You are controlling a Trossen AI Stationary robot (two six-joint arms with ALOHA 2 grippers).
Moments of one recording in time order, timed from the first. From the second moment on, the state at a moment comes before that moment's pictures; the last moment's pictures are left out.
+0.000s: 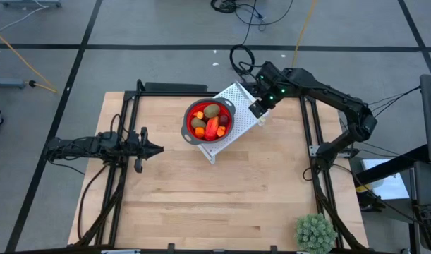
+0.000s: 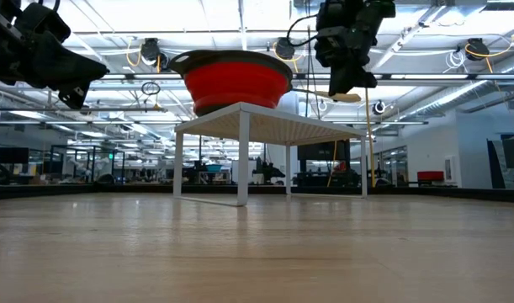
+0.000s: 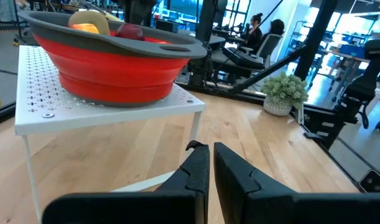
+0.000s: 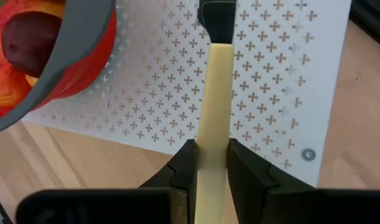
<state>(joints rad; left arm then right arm) -0.05 0.01 0.10 -0.16 -0.05 -0.19 -0.61 1.54 1.50 -1.11 -0.26 0.24</state>
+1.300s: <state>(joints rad) -0.05 0.01 0.10 -0.16 -0.05 -0.21 -0.61 1.81 1.71 -1.28 -0.21 0.17</state>
